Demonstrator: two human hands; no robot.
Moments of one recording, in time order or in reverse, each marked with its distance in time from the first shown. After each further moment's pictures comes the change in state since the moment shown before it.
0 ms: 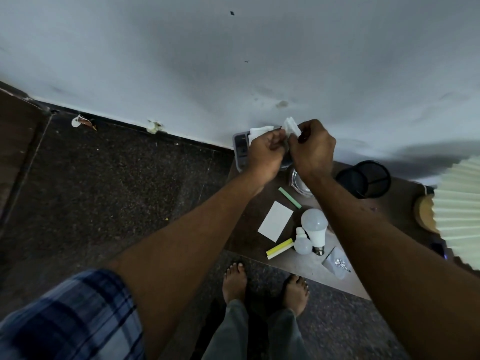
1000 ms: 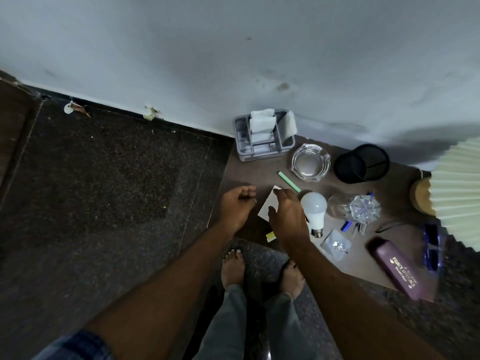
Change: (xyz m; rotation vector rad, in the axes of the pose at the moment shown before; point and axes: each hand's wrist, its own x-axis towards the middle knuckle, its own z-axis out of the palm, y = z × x) left_hand -0.085 -0.124 -0.051 0.155 0.063 -0.253; right_hand -0.150 0.071 0.031 -0.294 -0.420 -0.015
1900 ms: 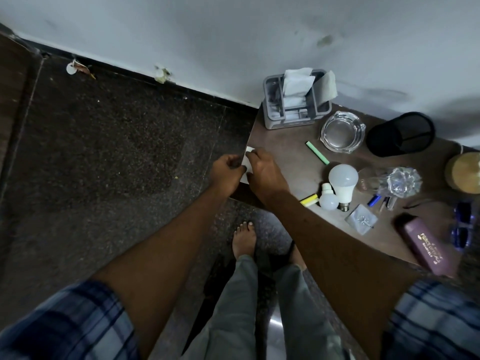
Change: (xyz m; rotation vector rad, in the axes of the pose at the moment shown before) left_hand 0.034 -0.042 -0.073 0.089 0.118 -0.061; right_hand 0.026 -0.070 0.073 -0.129 -0.215 -0.247
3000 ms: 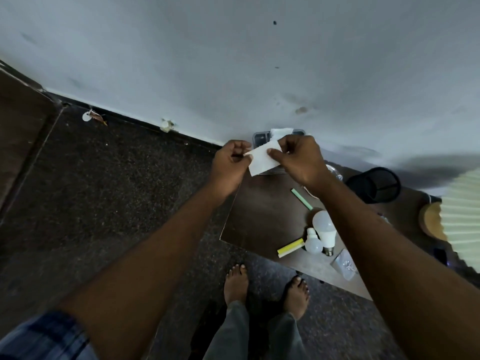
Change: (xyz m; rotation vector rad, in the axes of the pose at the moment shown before) left_hand -0.005 0.140 -0.017 -0.221 -0.014 0.419; right_hand 0.035 0.011 -0.177 0.472 0.283 0.069
